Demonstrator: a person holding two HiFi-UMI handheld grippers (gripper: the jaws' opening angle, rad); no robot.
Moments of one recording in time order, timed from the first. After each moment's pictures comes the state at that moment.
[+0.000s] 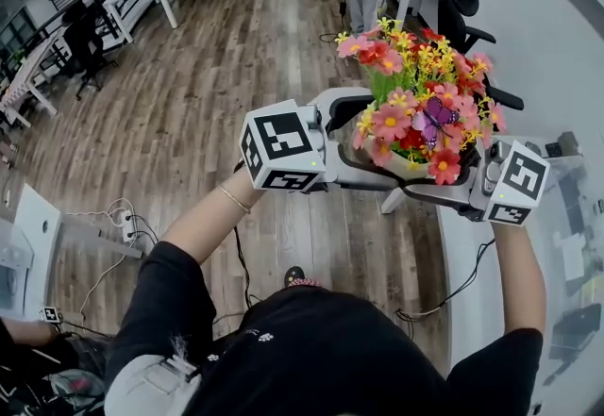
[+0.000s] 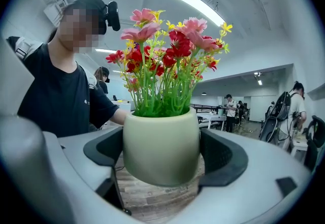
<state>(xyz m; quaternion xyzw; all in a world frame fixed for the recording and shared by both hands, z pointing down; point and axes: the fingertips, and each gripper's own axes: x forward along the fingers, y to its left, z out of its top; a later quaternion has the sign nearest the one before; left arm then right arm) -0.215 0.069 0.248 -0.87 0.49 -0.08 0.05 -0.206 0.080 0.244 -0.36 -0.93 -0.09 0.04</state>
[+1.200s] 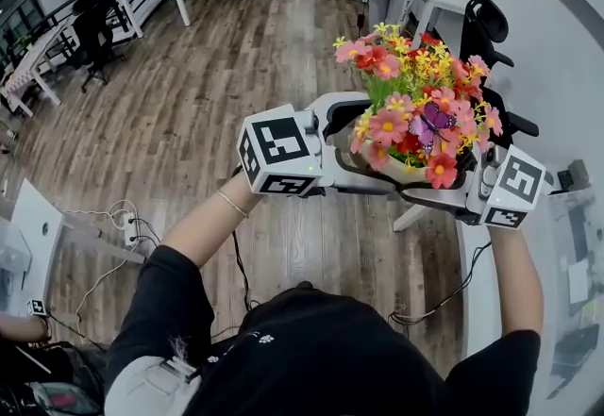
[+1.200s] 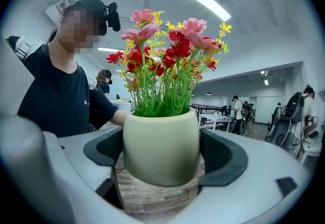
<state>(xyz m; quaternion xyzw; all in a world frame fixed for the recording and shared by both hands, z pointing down) -0.357 0.159 0.242 -0.86 0.51 -0.05 0.05 -0.347 0.169 0.238 -0.38 -0.92 -0.10 0.05</state>
